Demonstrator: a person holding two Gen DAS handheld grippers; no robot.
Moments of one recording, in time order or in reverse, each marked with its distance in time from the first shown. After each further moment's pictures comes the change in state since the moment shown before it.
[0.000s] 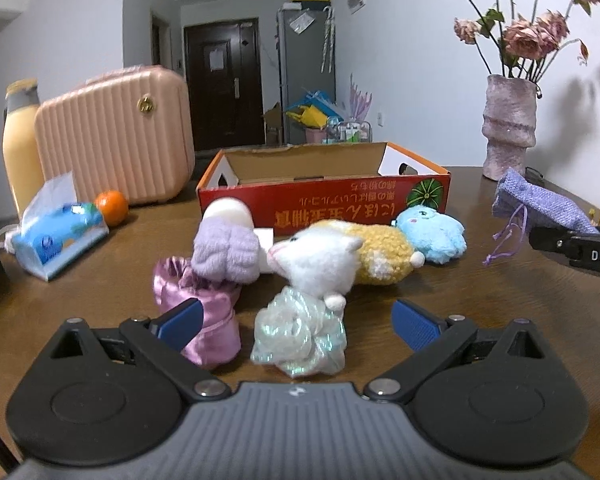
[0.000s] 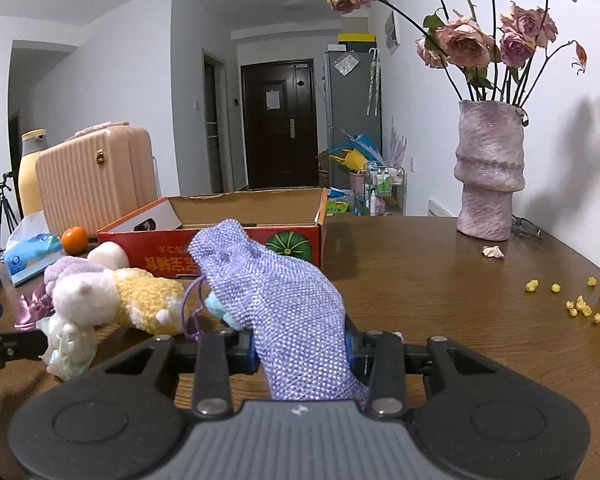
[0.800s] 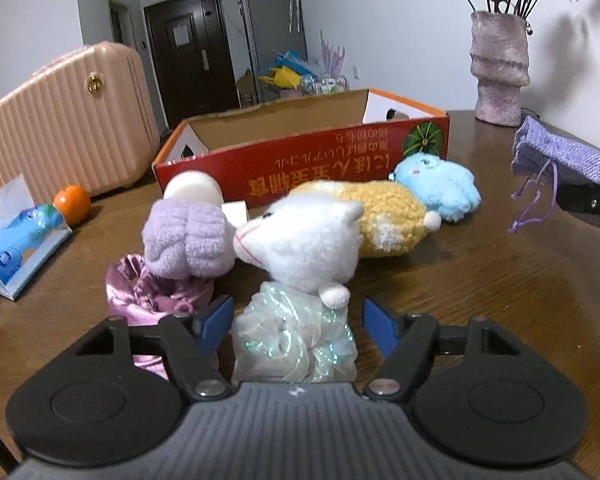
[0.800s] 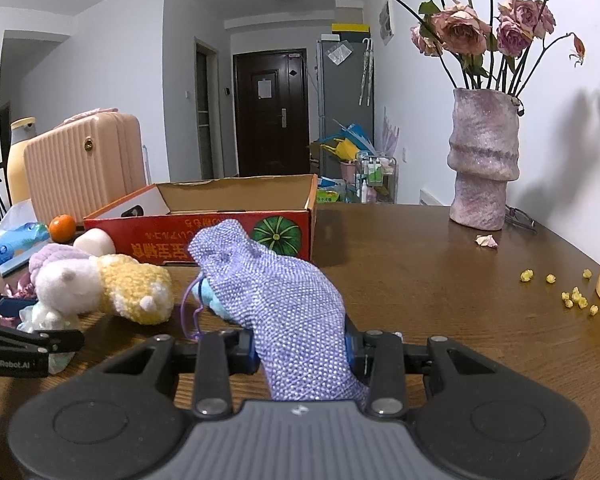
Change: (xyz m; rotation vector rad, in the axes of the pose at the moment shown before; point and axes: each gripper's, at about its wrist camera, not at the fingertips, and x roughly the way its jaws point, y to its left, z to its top) left arm 0.060 -0.008 0.003 0.140 0.107 -0.029; right arm 0.011 0.000 -0.004 -0.005 0.036 -0.034
